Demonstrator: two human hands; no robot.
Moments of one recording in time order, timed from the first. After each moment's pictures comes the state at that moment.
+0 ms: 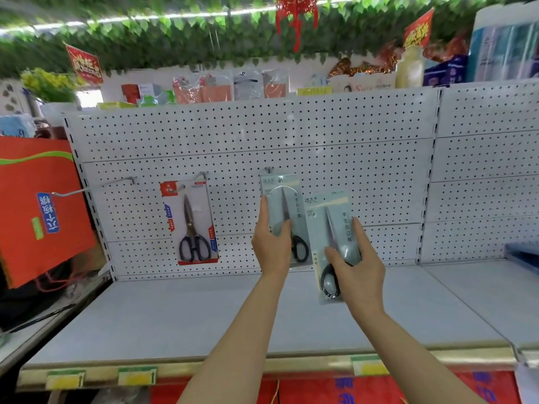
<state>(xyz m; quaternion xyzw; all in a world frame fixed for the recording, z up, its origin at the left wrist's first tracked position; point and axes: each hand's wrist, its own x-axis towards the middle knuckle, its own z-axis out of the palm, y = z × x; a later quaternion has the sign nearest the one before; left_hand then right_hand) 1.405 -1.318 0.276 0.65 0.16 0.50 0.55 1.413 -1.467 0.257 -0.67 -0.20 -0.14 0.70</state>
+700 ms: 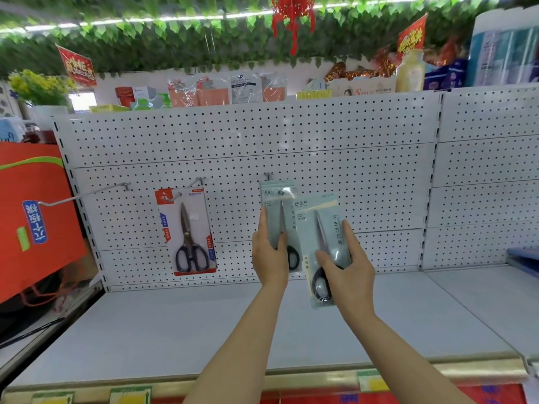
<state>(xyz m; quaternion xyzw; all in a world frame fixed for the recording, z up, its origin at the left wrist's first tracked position) 1.431 -1.289 0.253 0.71 0.20 0.50 0.45 1.425 -1.437 0.259 -0.68 -0.21 -0.14 0.69</state>
